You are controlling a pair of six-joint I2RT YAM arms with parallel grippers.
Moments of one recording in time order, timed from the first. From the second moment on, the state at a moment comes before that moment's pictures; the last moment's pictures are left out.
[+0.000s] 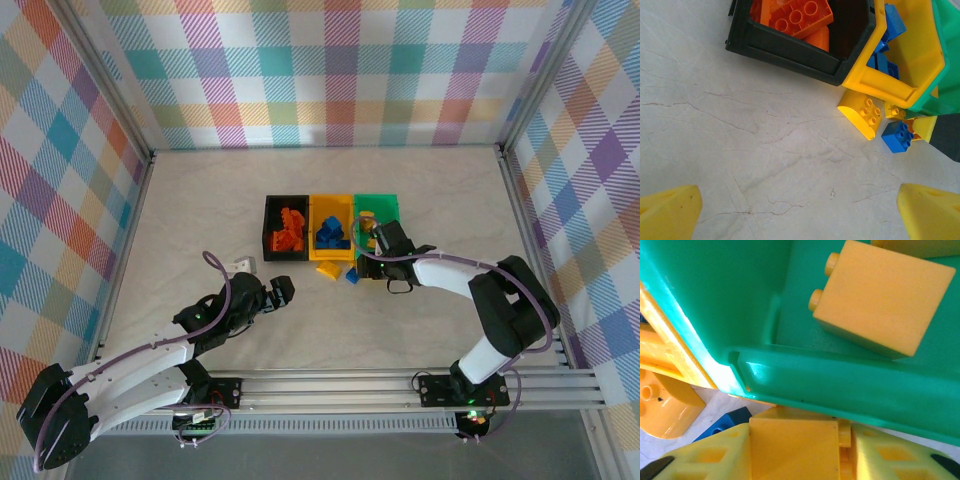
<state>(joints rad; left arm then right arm) -0.77 0.86 0.40 -0.24 -0.25 -0.93 0.55 1.59 0.79 -0.18 -0.05 0.43</state>
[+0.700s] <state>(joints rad) -0.77 0.90 0.41 -0.24 -0.21 -0.92 0.46 1.62 1.20 -0.39 -0.01 0.39</state>
